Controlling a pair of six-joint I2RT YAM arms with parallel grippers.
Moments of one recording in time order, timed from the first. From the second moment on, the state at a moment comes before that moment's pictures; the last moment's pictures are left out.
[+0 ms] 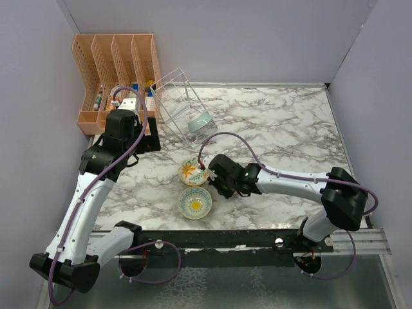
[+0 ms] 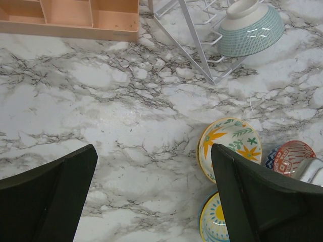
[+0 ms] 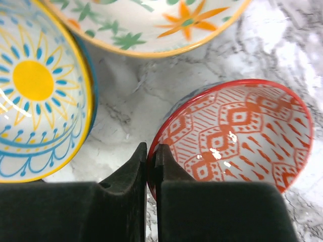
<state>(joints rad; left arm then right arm) -0.30 0.99 1.22 -0.87 -0.17 -0.30 1.04 1.56 0.95 -0.41 0.04 0.07</state>
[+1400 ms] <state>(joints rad) -0.30 0.98 1.33 -0.88 -0.21 -0.26 0.60 1.74 1.16 0.93 -0.32 1.10</state>
